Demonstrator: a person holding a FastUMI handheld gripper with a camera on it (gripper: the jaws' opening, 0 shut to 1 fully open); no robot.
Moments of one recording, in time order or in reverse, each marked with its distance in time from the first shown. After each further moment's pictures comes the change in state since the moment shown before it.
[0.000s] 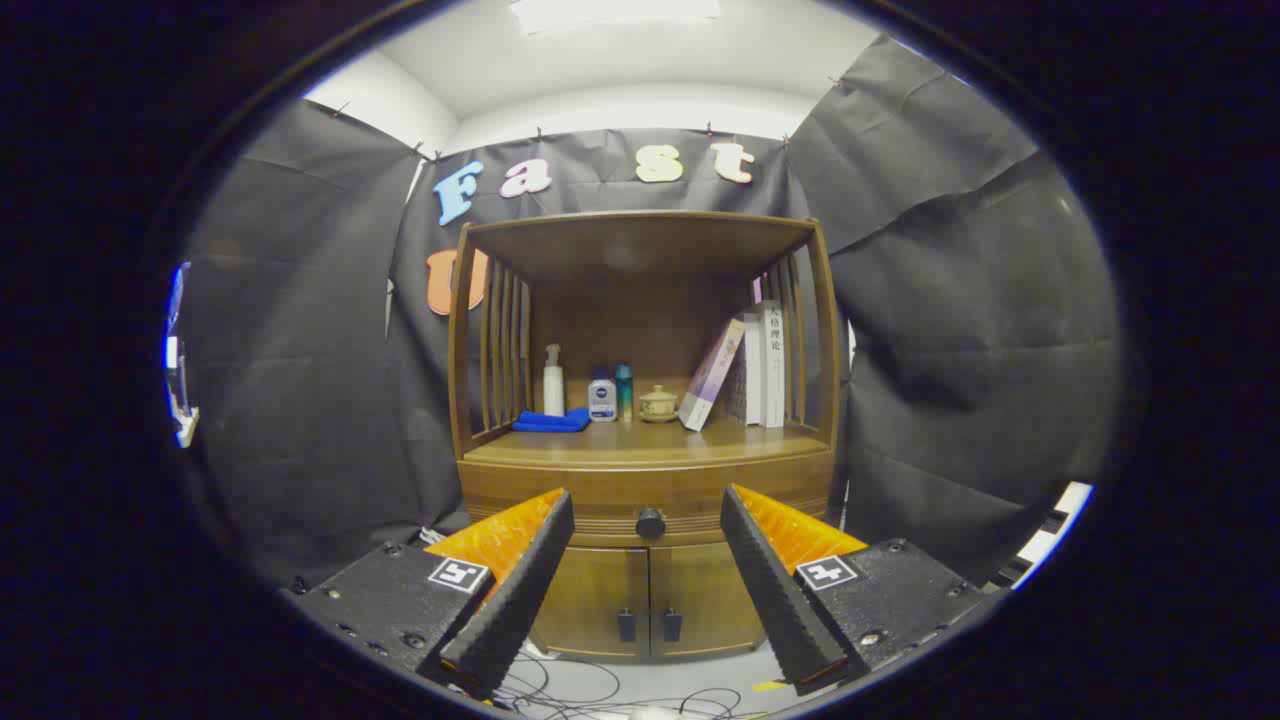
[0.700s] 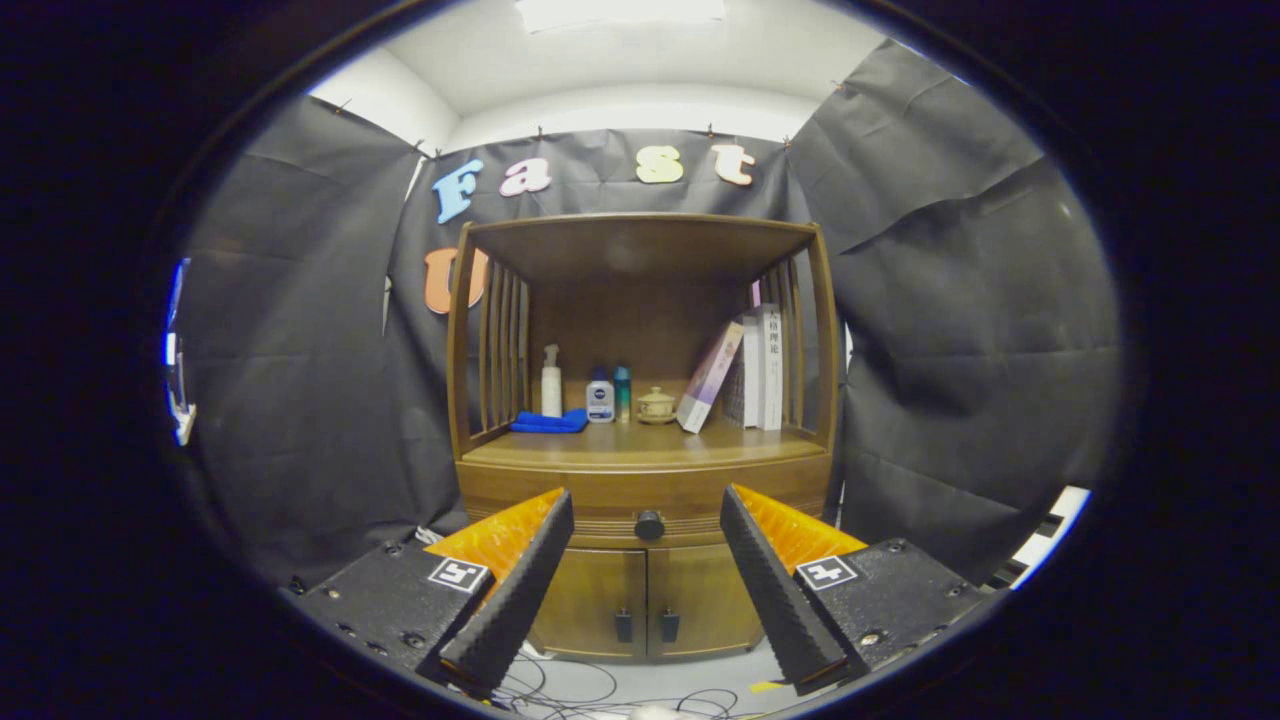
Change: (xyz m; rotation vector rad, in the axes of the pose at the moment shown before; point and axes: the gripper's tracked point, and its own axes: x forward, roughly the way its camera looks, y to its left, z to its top) arm -0.003 0.003 0.004 -0.001 0.003 -0.020
